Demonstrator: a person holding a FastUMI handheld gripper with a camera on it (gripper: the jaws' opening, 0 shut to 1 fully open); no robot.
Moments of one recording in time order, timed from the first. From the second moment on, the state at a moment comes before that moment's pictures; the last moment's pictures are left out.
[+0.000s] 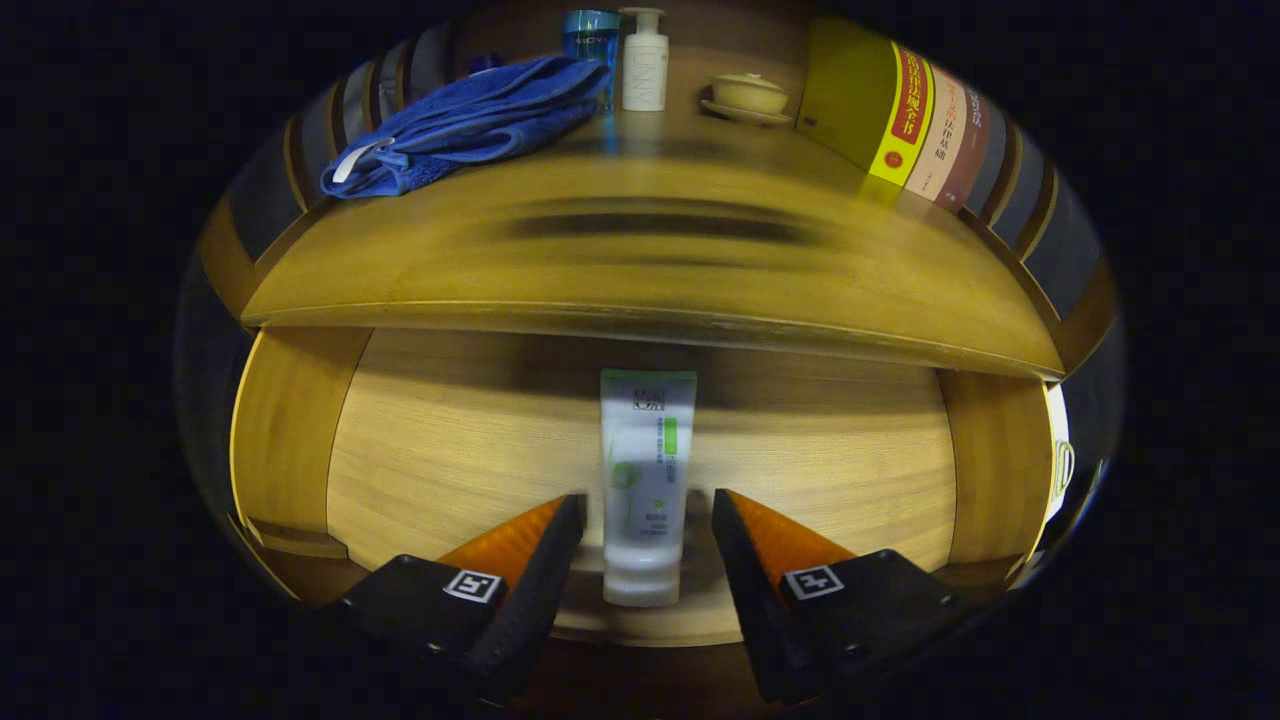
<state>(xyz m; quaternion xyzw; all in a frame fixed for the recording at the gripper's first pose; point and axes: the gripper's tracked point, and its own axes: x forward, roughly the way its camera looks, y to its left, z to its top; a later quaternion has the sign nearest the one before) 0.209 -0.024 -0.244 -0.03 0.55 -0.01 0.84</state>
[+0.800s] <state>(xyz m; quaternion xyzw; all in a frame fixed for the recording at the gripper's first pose) 0.195 -0.010 -0.196 0.01 0.51 0.04 0.86</state>
